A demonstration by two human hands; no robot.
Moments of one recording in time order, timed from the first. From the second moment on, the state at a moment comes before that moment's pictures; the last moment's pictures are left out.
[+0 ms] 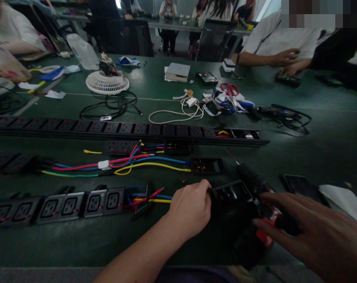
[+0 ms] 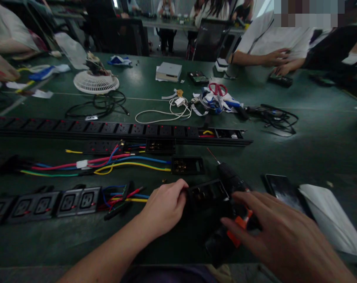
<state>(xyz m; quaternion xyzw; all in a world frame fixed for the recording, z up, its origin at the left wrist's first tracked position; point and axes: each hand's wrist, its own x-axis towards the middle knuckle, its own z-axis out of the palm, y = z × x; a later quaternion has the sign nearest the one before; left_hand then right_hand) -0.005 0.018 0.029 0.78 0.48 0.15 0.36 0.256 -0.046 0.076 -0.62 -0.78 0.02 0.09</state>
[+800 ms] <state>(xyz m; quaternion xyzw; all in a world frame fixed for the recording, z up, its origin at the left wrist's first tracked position) -0.015 0.025 0.027 0.70 0.46 0.22 0.50 0.208 0.032 0.058 -0.42 -0.88 0.24 0.02</state>
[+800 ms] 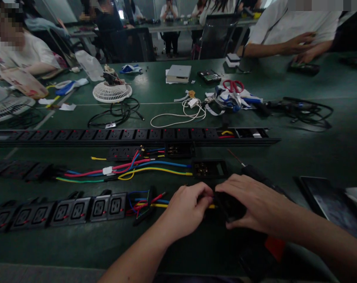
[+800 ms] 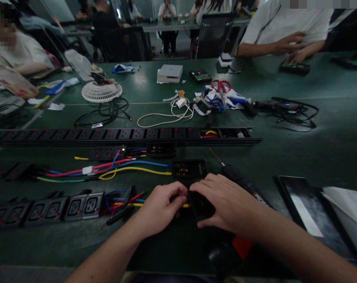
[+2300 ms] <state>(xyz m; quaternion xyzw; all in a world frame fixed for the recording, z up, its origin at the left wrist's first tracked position) -0.014 0.025 0.034 0.68 0.45 0.25 0.52 0.197 0.015 0.065 -0.55 -0.72 0.41 0.01</state>
